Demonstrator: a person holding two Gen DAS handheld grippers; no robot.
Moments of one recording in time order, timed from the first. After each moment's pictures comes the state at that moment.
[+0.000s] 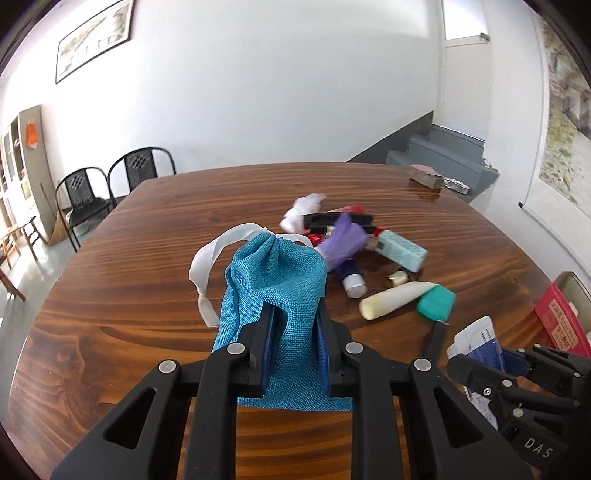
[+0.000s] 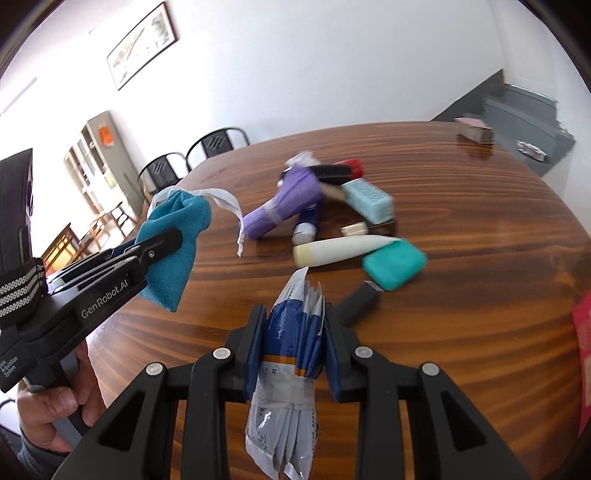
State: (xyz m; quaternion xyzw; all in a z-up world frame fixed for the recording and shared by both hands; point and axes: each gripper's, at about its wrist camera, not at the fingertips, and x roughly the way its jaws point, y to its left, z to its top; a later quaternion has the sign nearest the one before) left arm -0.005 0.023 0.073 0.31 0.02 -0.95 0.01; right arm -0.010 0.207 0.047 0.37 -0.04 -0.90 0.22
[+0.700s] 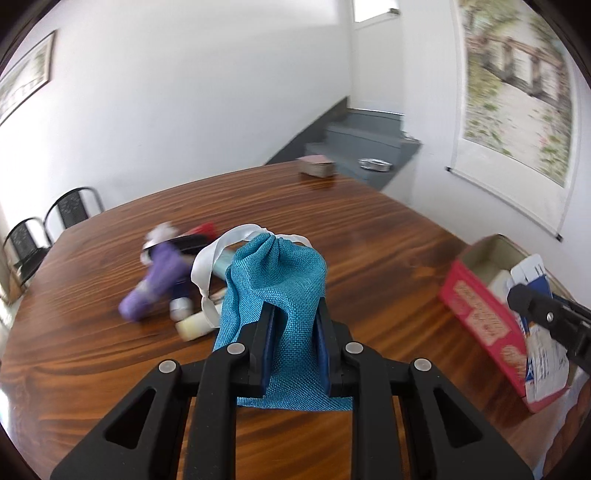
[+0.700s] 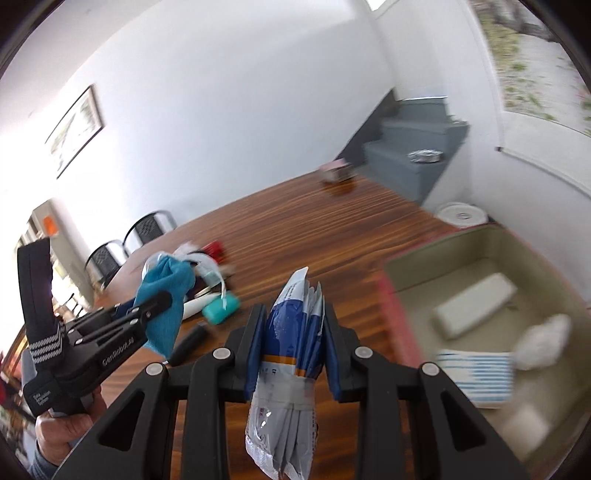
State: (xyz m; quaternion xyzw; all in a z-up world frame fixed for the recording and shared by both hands) left arm 0.005 0.191 0.094 0.30 -0.05 -0.94 -0.13; right arm 0.062 0.407 0.098 0.27 -0.14 -0.95 0.06
